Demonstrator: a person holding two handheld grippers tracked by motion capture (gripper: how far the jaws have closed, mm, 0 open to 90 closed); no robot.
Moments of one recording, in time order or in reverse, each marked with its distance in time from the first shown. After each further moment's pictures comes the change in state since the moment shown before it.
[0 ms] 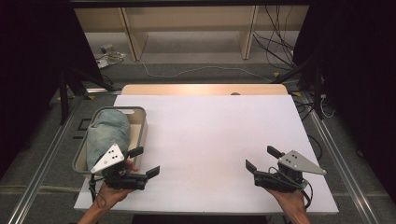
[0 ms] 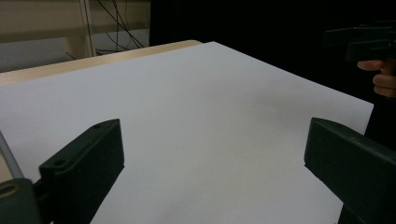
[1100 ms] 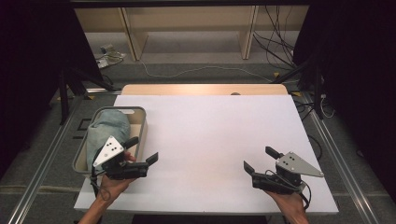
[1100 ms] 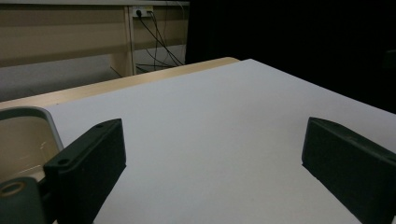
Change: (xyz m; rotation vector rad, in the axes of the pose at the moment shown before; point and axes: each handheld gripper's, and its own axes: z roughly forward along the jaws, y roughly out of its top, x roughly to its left) left arm 0.011 0.015 0.006 -0.067 0.166 0.002; right arm 0.008 0.002 -0.001 0.000 -0.006 -0.036
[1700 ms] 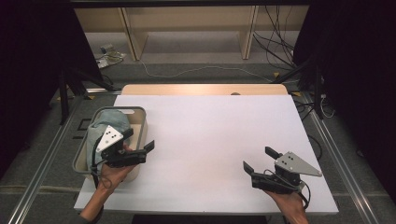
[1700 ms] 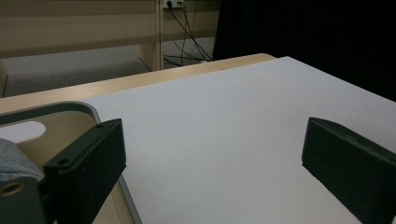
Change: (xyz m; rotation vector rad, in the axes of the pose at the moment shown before) left arm 0.023 0.009 0.017 0.048 0.097 -0.033; right arm 0.000 -0.001 0.002 0.017 -0.003 -0.008
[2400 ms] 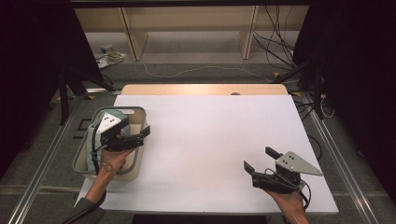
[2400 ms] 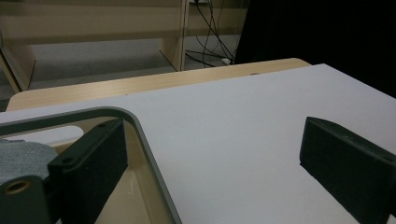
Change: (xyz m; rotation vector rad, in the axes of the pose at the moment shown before) left arm 0.031 0.016 0.024 0.016 0.096 -0.059; right arm -0.002 -0.001 0.001 0.001 -0.001 0.022
